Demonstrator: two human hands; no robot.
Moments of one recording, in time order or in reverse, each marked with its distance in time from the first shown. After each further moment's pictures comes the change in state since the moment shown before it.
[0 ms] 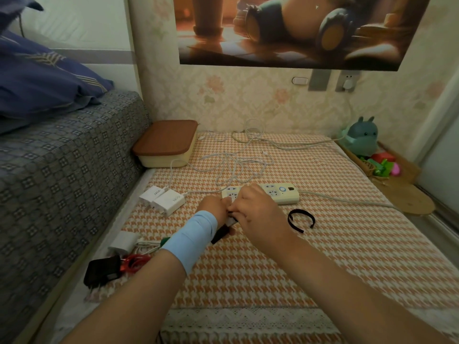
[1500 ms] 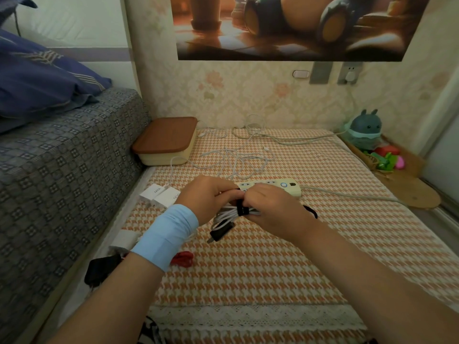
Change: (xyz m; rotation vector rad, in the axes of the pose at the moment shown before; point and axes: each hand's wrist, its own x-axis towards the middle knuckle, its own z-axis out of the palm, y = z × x) left_hand -0.007 -0.015 -0.036 0.120 0.136 0.833; right_hand -0.003 0.037 -0.022 -0.029 -0.181 -0.199
